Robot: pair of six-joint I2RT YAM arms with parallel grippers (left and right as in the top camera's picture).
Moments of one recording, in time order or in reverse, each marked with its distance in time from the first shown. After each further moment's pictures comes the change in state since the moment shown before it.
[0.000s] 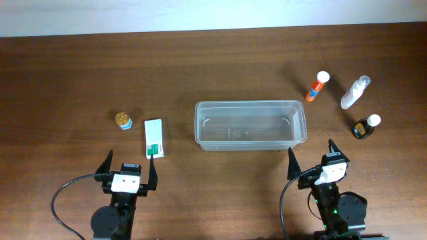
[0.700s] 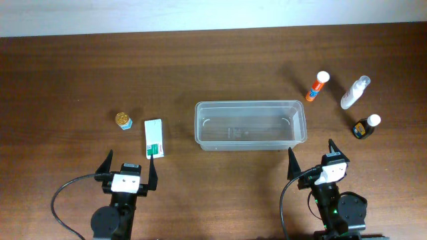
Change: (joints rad) left arm 0.000 0.000 0.000 0.000 0.000 0.000; right arm 0.000 0.000 0.000 0.000 0.000 0.002
